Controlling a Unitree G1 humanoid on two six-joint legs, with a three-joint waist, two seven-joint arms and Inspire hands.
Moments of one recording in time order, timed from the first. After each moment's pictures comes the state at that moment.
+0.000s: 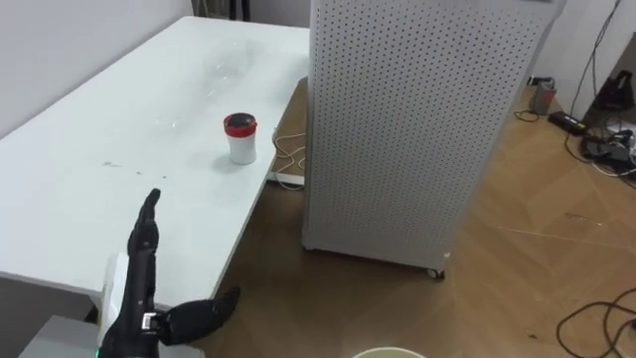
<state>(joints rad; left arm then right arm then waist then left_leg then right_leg) 0.17 0.25 -0.10 0.17 0.23 -0.33 0.45 0.07 -0.24 0.10 1.18 0.59 -0.13 0.27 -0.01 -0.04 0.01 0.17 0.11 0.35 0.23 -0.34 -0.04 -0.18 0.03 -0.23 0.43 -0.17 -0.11</state>
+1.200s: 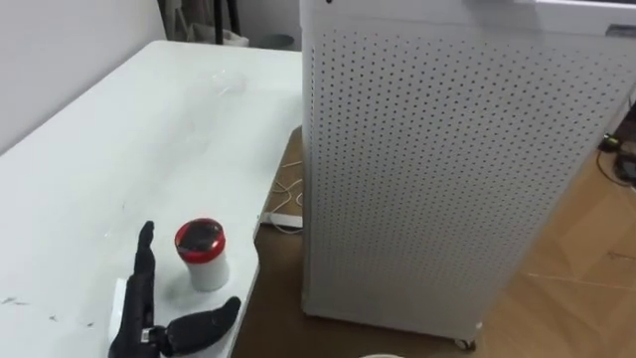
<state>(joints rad) 0.15 0.19 -0.05 0.25 0.10 -0.32 0.38 0.08 -0.23 0.13 1.11 0.62 -0.09 0.18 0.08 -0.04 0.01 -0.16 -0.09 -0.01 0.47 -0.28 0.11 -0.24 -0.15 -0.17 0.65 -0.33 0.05</state>
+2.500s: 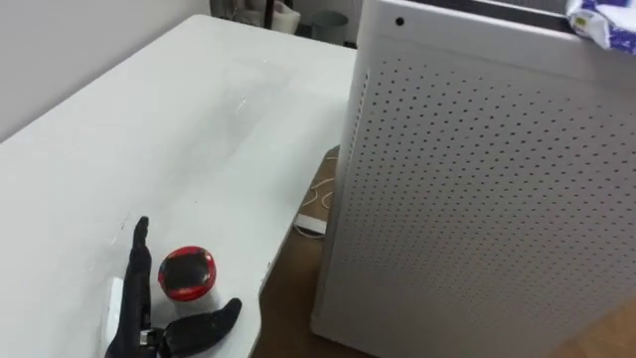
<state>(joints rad) 0.16 0.22 -0.08 0.28 0.11 -0.33 0.42 0.08 -0.23 0.16 1.13 0.43 -0.09 0.26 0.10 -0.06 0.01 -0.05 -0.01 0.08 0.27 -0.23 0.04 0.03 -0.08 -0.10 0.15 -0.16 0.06</state>
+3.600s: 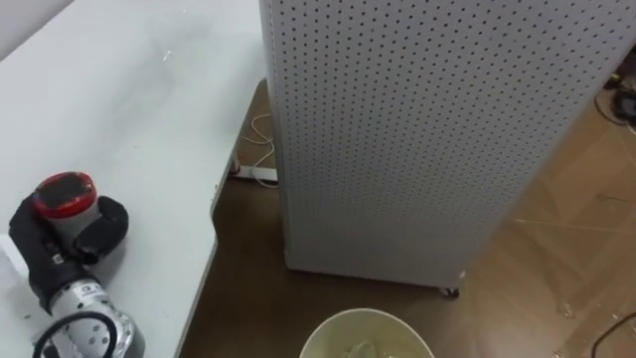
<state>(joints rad) -0.35 0.27 0.06 0.80 -0.25 -0.51 0.70 -0.06 -0.21 0.26 1.12 0.58 -0.07 0.11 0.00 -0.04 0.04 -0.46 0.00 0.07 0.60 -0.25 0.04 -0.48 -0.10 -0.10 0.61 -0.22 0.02</state>
